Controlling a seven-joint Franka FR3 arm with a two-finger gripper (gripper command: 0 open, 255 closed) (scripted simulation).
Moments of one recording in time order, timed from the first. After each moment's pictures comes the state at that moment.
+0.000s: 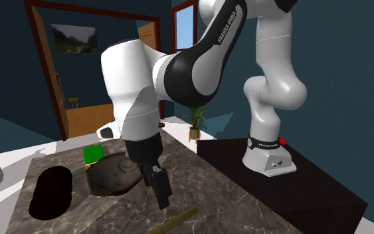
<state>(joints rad) 0.26 0.17 0.30 -2.21 0.08 2.28 0.03</state>
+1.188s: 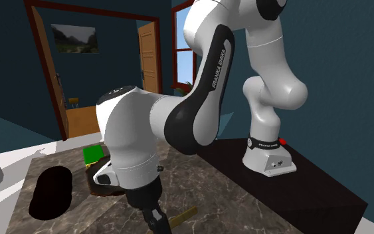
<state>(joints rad) 0.31 0.39 0.30 -2.14 0.00 2.42 0.08</state>
